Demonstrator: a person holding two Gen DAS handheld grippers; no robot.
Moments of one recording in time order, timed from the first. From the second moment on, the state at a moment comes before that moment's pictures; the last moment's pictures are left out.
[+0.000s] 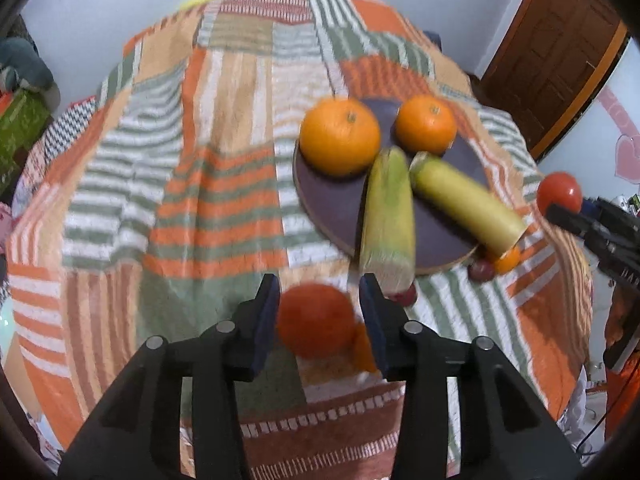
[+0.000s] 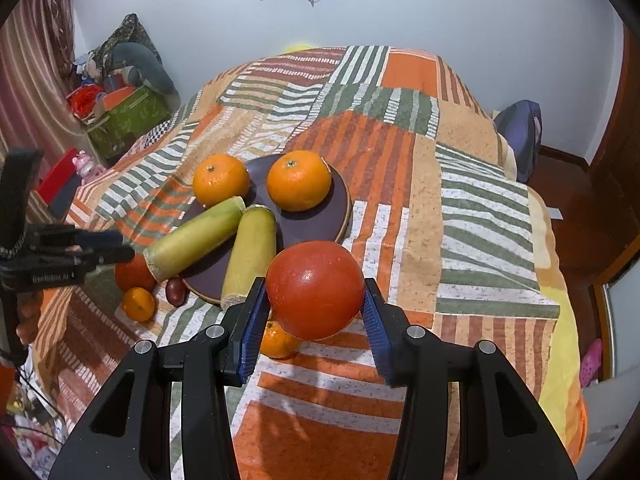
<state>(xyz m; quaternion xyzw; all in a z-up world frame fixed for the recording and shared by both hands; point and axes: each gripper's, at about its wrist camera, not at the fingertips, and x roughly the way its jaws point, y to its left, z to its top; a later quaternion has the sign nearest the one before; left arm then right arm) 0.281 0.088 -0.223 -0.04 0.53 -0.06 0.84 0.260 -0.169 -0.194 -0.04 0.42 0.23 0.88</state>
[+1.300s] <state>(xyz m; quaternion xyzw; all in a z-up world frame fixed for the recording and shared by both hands) 0.329 0.085 -0.214 -0.05 0.50 -0.05 0.86 0.296 -0.149 -0.194 -0.05 0.41 0.23 0.88</state>
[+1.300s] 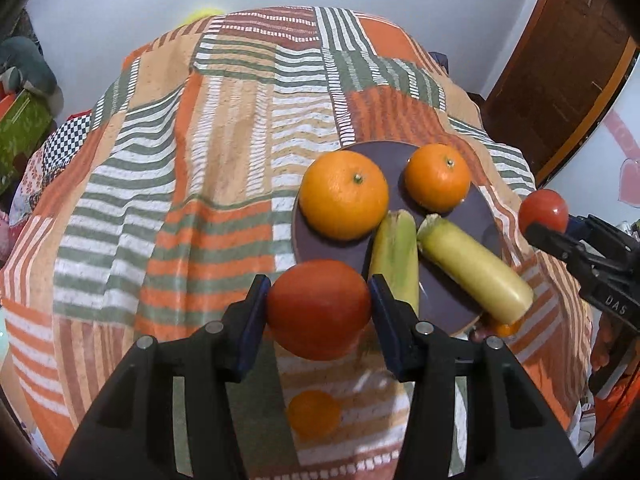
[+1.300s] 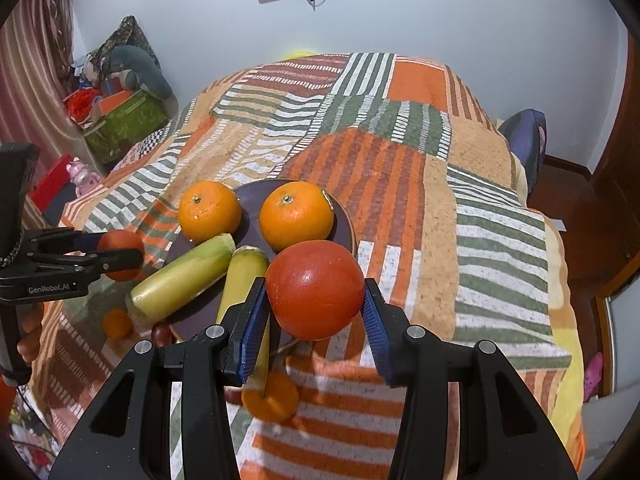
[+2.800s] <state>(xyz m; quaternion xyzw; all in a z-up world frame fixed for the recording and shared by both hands) 0.338 0.081 -0.204 -0.07 0.49 -0.03 0.87 0.306 -0.136 -0.198 -0.04 0.42 0.24 0.87</state>
